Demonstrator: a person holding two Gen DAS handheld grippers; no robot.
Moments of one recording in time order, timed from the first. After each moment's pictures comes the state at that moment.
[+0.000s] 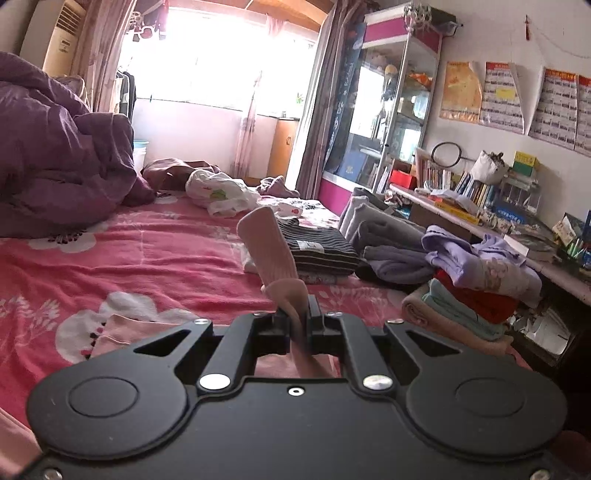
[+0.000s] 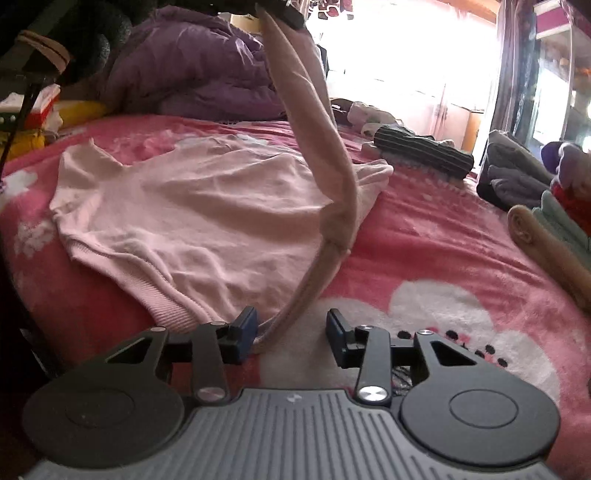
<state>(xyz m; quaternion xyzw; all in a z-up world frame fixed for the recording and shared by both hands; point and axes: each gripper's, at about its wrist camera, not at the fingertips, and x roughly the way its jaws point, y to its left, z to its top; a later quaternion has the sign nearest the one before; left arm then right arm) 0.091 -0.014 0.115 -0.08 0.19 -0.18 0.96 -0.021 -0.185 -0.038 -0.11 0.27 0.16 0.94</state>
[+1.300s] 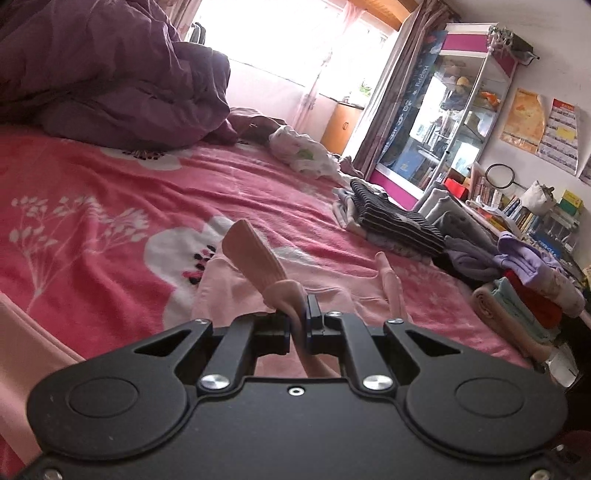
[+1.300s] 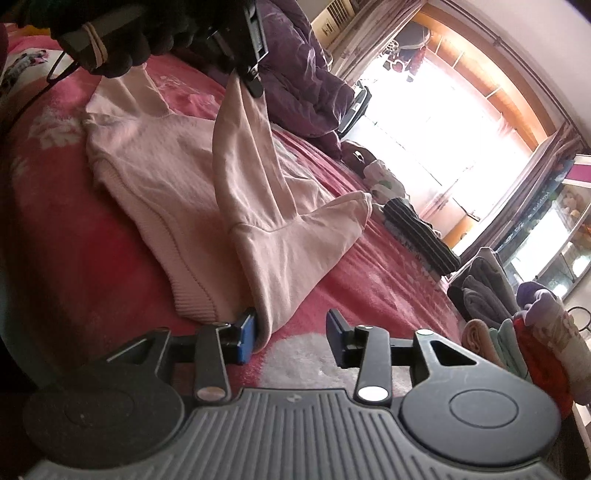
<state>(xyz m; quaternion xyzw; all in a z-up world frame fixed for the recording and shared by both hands) 0.102 0.108 0.032 -0.17 0.24 -0.12 0.95 -0.052 -0.138 -0.045 -0.34 0.19 0.14 0.91</state>
